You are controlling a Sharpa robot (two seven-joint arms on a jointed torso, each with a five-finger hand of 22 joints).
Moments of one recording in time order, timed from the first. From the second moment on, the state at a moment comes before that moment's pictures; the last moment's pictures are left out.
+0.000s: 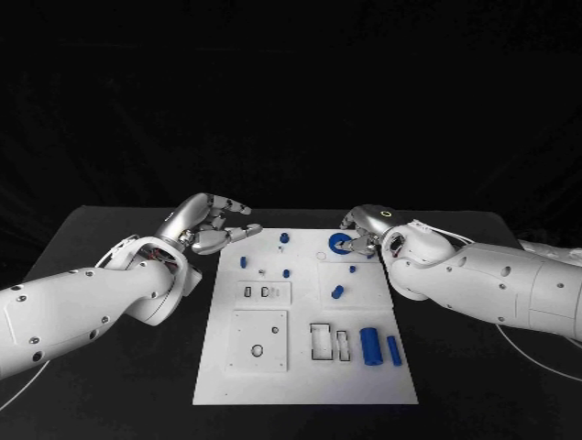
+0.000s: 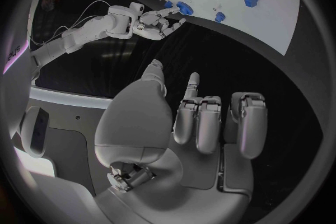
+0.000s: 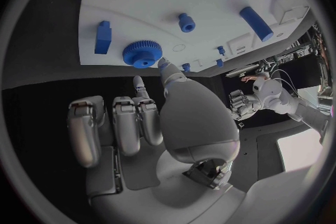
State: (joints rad) left arm 1.30 -0.77 -0.19 1.44 -0.94 -0.70 0.23; left_hand 1.23 -0.09 -0.09 0.29 0.23 0.95 0.14 0.10 0.11 1.47 0.07 1.57 1.31 1.47 0.01 1.57 1.31 0.01 1.47 0.12 1.57 1.31; right arm 1.25 -0.65 -0.18 1.21 -1.53 -0.46 -0.31; right_hand 1.27 -0.02 0.06 0.08 0.25 0.91 0.16 0.10 0.14 1.46 0.09 1.57 1.31 1.47 0.01 1.57 1.31 0.01 1.47 0.12 1.57 1.31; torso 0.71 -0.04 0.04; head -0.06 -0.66
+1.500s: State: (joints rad) left arm 1.30 -0.78 -0.19 1.44 -0.94 -0.70 0.23; left_hand 1.22 -0.09 -0.09 0.29 0.22 0.95 0.14 0.10 0.11 1.47 0.07 1.57 1.31 1.47 0.01 1.57 1.31 0.01 1.47 0.12 1.57 1.31; right arm 1.25 -0.61 -0.18 1.17 -1.55 -0.40 -0.33; right_hand 1.26 -0.03 0.13 0.05 0.39 0.95 0.16 0.08 0.15 1.46 0.09 1.57 1.31 1.47 0.01 1.57 1.31 0.01 1.47 0.12 1.57 1.31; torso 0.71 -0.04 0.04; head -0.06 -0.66
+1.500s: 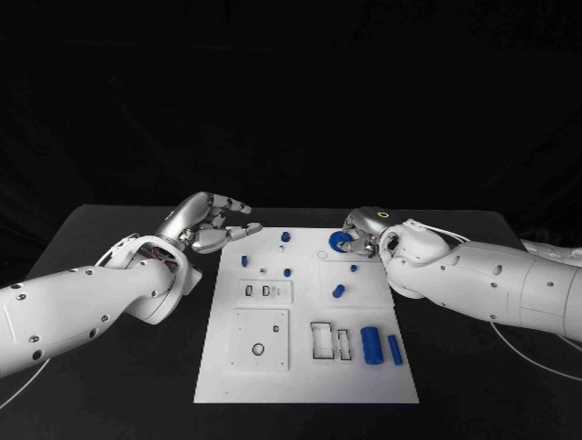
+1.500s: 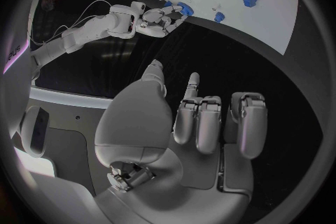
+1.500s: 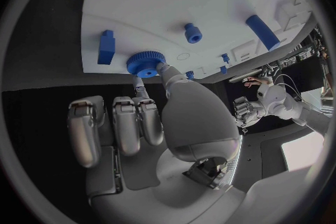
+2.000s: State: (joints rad) left arm 1.30 -0.78 -0.19 1.44 -0.94 -0.70 0.23; left_hand 1.23 -0.08 -0.08 0.30 0.22 0.95 0.14 0.10 0.11 1.47 0.07 1.57 1.31 1.47 0.01 1.57 1.31 0.01 1.47 0.12 1.57 1.31; right arm 1.25 -0.61 -0.17 1.17 -1.54 -0.40 -0.33; right_hand 1.25 -0.05 0.19 0.01 0.42 1.00 0.16 0.09 0.16 1.46 0.09 1.57 1.31 1.47 0.01 1.57 1.31 0.01 1.47 0.12 1.57 1.31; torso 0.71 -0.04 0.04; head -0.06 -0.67
